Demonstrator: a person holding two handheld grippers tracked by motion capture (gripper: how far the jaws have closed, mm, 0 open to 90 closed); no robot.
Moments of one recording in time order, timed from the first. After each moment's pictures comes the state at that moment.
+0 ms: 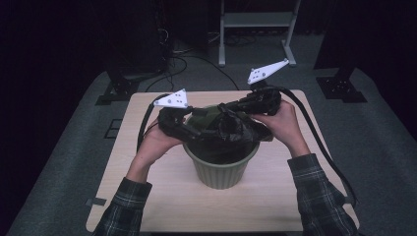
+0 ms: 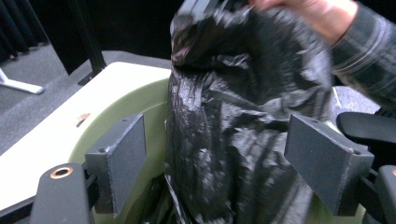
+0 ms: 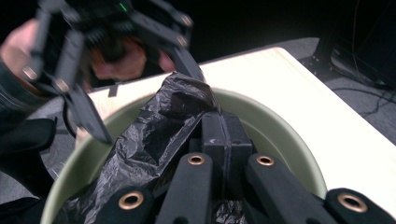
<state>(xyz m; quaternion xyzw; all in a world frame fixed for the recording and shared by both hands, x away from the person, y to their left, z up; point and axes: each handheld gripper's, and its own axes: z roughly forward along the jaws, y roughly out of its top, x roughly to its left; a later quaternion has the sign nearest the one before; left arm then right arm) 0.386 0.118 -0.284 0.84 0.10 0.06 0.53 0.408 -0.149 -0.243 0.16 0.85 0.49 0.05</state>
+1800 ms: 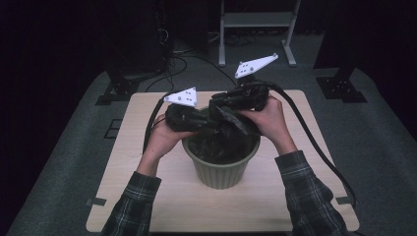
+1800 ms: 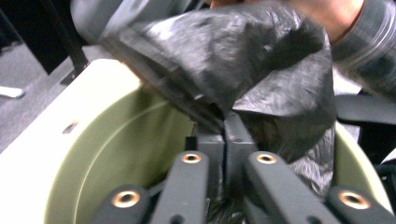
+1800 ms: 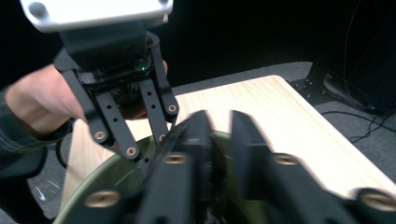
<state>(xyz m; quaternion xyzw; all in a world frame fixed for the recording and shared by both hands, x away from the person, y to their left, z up) 0.392 0.110 -0.280 0.86 0.06 0.06 0.50 0.409 -0.123 -0.229 0.16 0.84 0.52 0.07</state>
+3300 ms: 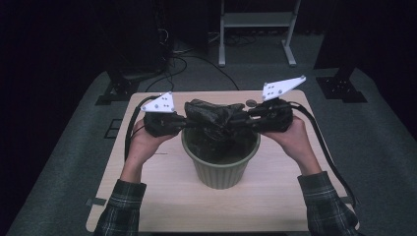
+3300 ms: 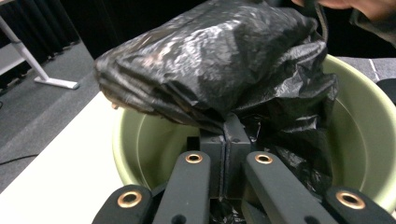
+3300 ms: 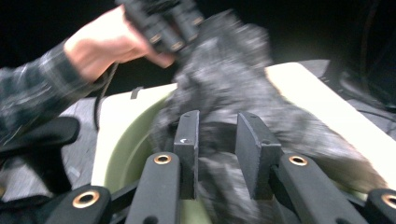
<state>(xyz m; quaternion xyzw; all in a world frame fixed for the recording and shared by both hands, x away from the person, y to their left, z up) 0.379 0.156 -0.285 0.85 0.09 0.13 0.51 0.373 -0.176 -0.255 0.14 0.83 0.53 0.05</state>
